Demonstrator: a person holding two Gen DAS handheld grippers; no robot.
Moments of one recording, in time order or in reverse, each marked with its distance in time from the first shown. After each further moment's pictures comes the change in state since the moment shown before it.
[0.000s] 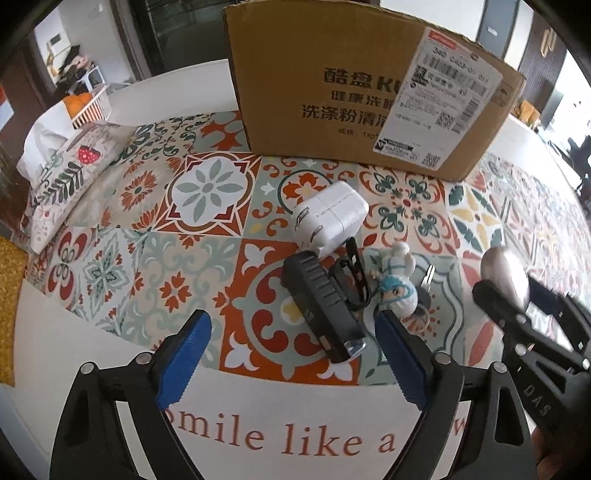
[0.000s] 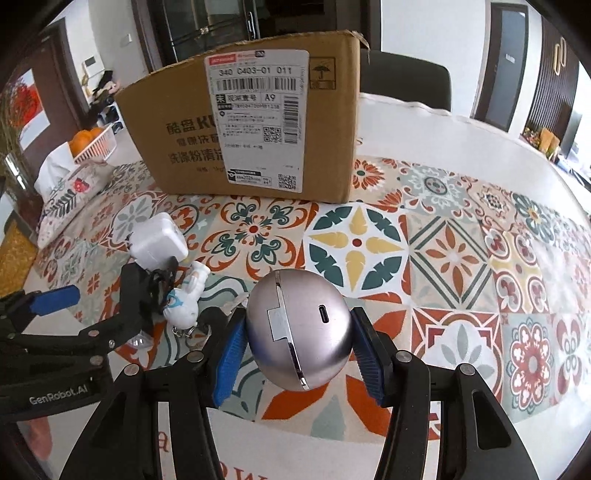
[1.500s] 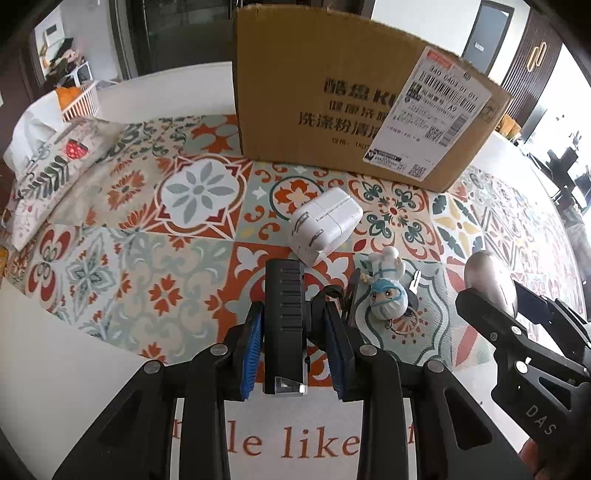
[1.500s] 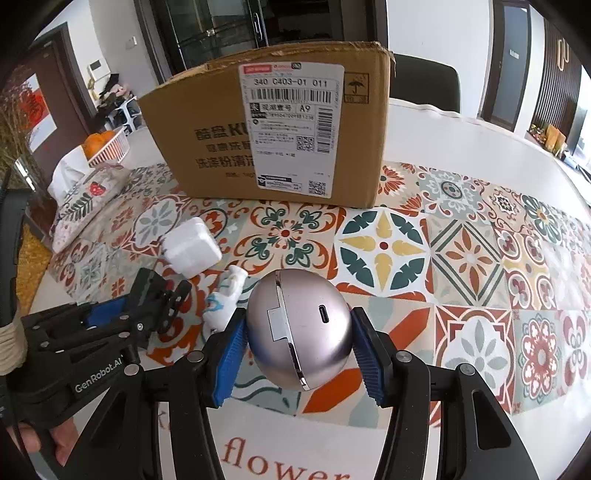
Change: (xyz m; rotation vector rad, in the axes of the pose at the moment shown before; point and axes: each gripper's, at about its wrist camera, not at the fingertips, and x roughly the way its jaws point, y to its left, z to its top) left arm -0.004 0.014 -0.005 -0.001 -0.047 -0.113; right arm -0.014 0.023 0.002 0.005 0.000 0.035
